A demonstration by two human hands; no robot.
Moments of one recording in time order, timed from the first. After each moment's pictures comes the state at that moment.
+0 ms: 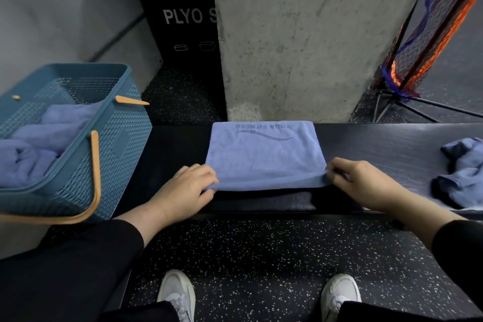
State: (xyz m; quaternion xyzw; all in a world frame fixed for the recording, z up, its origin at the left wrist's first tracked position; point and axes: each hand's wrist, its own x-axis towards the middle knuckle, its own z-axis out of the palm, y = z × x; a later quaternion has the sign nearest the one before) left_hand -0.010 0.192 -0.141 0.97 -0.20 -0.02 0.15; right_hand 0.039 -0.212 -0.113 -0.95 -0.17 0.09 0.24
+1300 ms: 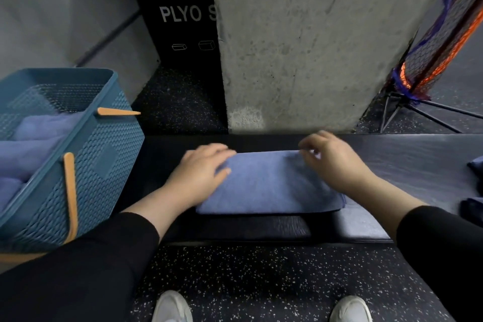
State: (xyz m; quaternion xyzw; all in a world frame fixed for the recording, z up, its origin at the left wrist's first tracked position) left_hand 0.071 0.172 -0.137 0.98 -0.13 0.02 0.17; right_hand 0.121 -0.137 -0.121 -0.95 -0.17 -0.07 0.24
